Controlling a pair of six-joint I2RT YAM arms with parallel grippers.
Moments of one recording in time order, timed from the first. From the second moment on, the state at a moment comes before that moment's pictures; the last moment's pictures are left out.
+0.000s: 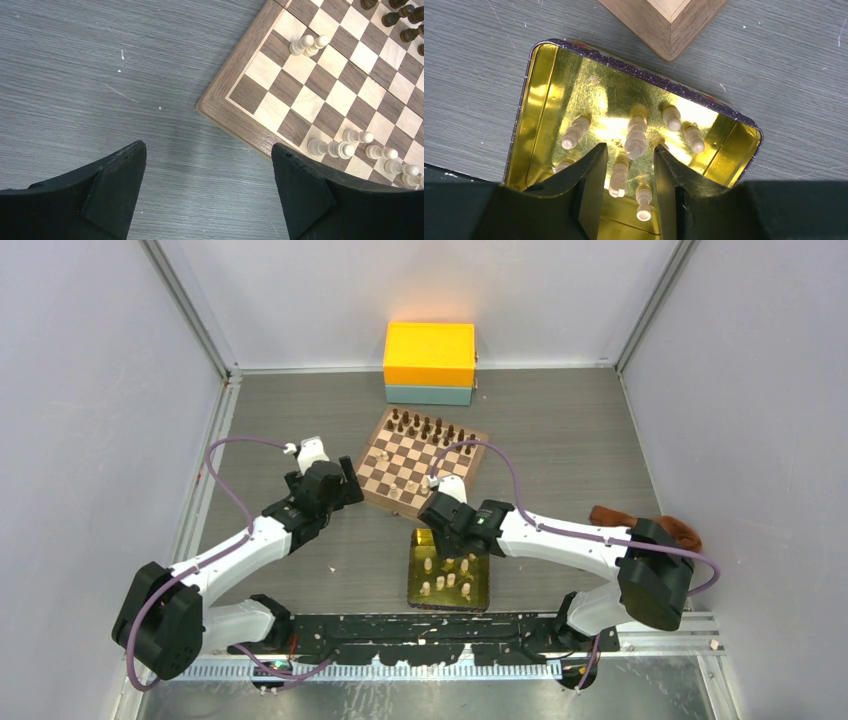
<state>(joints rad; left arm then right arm) -0.54 1.17 0.62 -0.12 -0.49 -0.61 1.05 1.41 0.93 -0.64 0.32 0.68</state>
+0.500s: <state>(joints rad) -0.54 1.17 0.61 -0.11 -0.49 -0.61 1.05 1.42 0.91 -0.62 0.31 0.68</state>
